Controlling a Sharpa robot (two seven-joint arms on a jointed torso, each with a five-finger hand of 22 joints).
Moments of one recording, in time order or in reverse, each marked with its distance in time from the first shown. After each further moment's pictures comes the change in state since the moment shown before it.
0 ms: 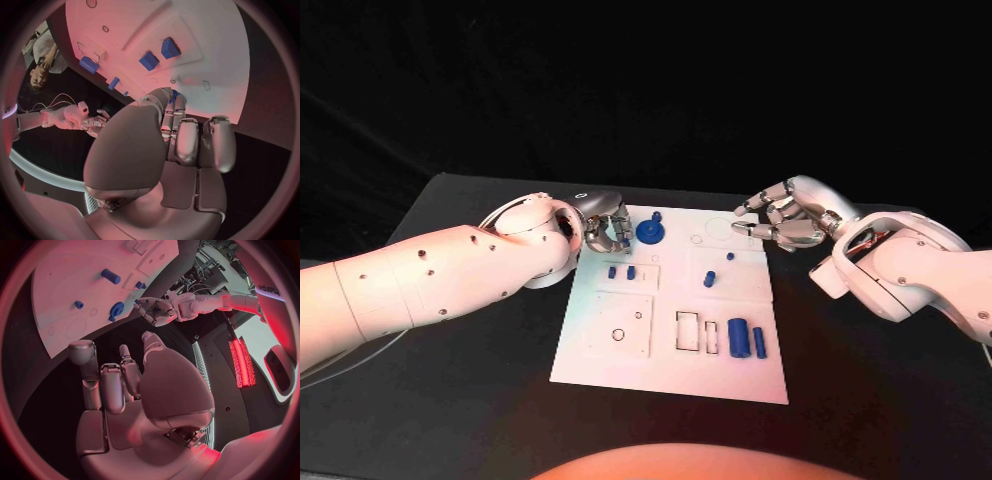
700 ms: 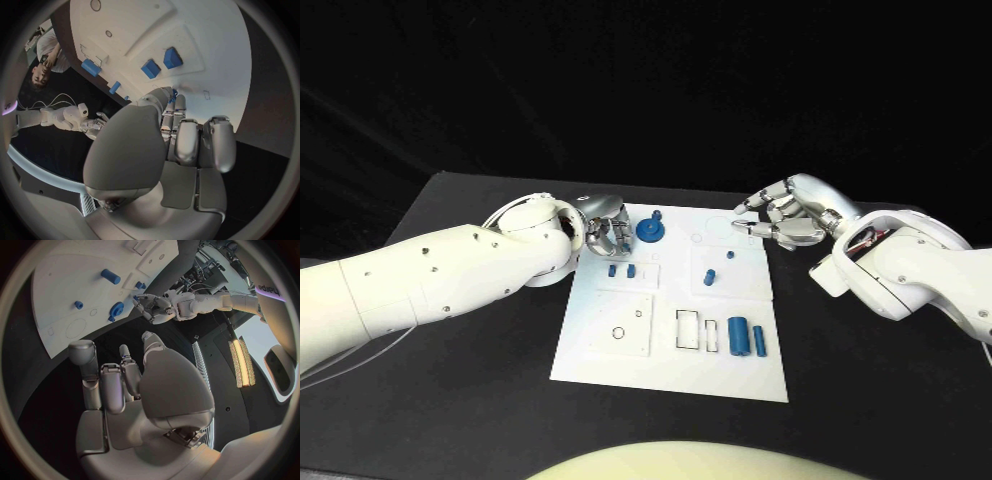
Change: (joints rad) left arm -0.003 0.010 -0.001 -0.015 0.025 0.049 -0.001; left_hand -0.004 -0.004 0.004 -0.004 -0.010 0.005 -0.002 -0.004 -0.003 0.000 0.000 -0.004 0.000 0.000 0.000 0.000 -0.005 0.000 0.000 0.000 0.000 0.000; right arm 0.000 0.001 0.000 0.000 0.000 0.000 0.000; right_hand 0.000 0.000 0.000 0.000 0.000 0.000 0.000 0.000 0.000 0.000 0.000 0.000 0.001 0.000 0.000 0.000 0.000 0.000 0.000 0.000 0.000 0.000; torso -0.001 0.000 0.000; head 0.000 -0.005
